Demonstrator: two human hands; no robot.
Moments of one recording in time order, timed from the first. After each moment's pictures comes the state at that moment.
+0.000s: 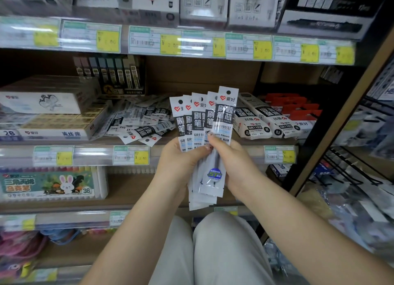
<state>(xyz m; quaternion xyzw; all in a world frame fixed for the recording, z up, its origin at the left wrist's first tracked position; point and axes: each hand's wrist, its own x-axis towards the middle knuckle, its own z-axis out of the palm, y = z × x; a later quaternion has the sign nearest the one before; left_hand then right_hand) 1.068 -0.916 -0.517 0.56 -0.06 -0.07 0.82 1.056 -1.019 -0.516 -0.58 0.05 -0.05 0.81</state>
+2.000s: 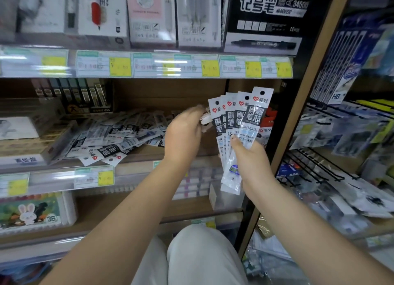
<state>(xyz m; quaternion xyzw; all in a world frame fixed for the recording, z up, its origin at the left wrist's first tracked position) 1.121 -0.997 -0.485 0.80 -0.30 0.34 0.38 1.033 -1.100 -0.498 -0.68 0.16 -0.26 0.67</state>
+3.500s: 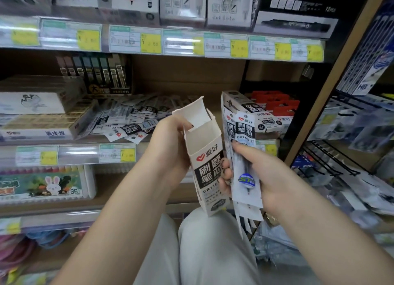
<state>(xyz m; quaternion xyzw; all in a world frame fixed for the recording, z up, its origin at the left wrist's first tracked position) 1.031 -0.923 -0.457 0.52 -0.05 -0.18 0.83 0.981 -1.052 -0.475 -0.47 0.22 0.08 0.85</state>
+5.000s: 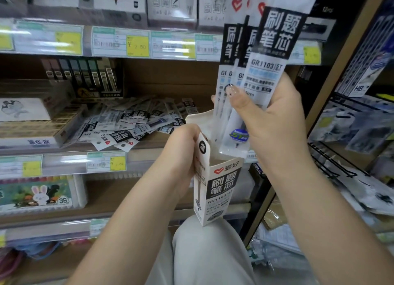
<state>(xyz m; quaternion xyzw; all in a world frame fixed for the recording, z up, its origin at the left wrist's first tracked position) 1.039 -0.951 -0.457 0.59 -0.05 -0.20 0.78 1.006 -1.058 -0.427 -0.71 -0.13 -0.37 0.59</state>
